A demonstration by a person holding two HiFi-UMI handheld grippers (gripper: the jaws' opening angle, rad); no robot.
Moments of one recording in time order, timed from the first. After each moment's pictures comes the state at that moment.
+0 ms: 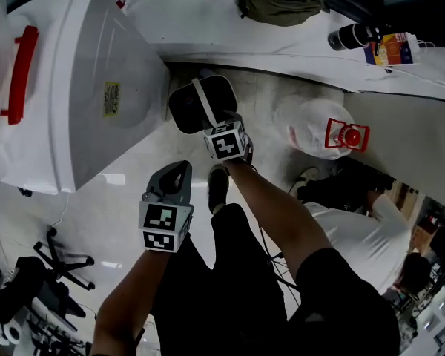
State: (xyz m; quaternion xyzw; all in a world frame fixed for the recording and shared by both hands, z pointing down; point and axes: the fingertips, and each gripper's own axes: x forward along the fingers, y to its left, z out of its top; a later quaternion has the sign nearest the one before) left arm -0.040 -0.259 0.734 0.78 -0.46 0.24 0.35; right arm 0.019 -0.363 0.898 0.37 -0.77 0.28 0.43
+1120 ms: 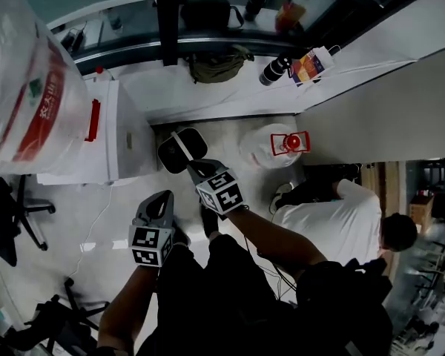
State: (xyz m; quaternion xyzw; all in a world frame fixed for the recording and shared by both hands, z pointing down) left arm -0.050 -0.231 0.520 0.84 -0.44 0.19 0.27; right arm 0.010 -0.301 0.567 0.36 -0.84 0.28 0.28
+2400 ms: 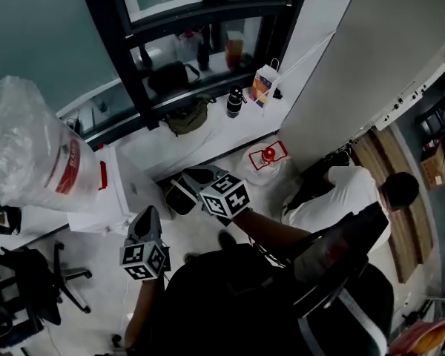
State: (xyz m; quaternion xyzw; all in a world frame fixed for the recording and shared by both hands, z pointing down) left arm -0.057 -0.228 0.350 0.85 -0.48 0.10 0.20; right arm 0.061 -0.285 0.337 0.42 -0.88 0.21 0.11
